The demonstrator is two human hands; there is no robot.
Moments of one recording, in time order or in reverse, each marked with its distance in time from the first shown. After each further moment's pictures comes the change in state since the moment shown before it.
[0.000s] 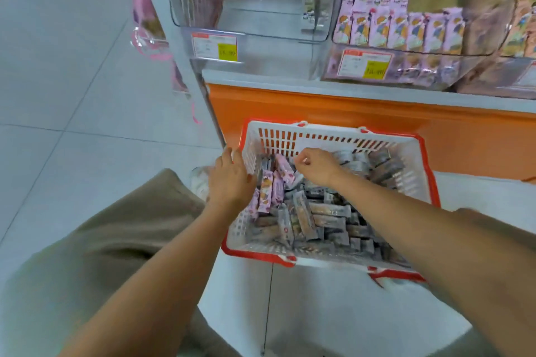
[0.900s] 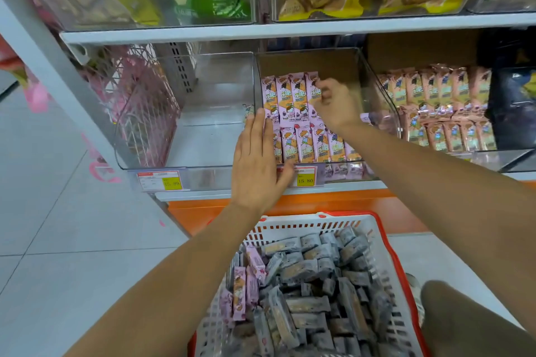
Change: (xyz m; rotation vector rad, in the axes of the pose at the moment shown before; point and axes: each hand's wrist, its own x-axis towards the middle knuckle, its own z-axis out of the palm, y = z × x) left_hand 0.102 0.185 -0.110 0.000 0.511 0.598; right_hand 0.049 -0.018 -0.286 0.208 0.842 -0.123
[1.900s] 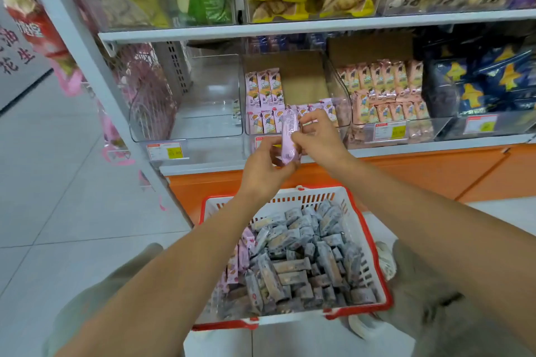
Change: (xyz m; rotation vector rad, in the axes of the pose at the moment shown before) left_hand -0.073 0.074 -0.054 -0.836 -0.197 -0.292; right_hand -0.176 -0.023 -0.054 0.492 -0.116 0.136
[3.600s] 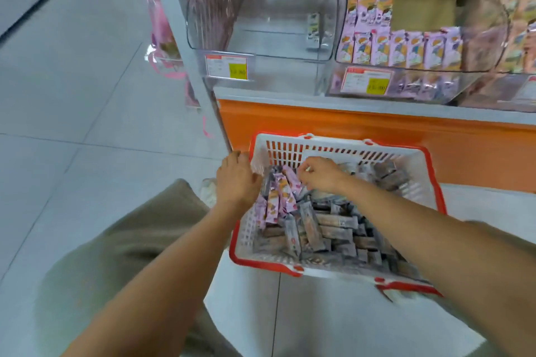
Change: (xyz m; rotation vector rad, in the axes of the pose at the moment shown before) left_hand -0.079 -0.184 -0.074 0.783 0.039 -0.412; right_hand -0.030 0.148 0.148 -0.662 -0.756 0.180
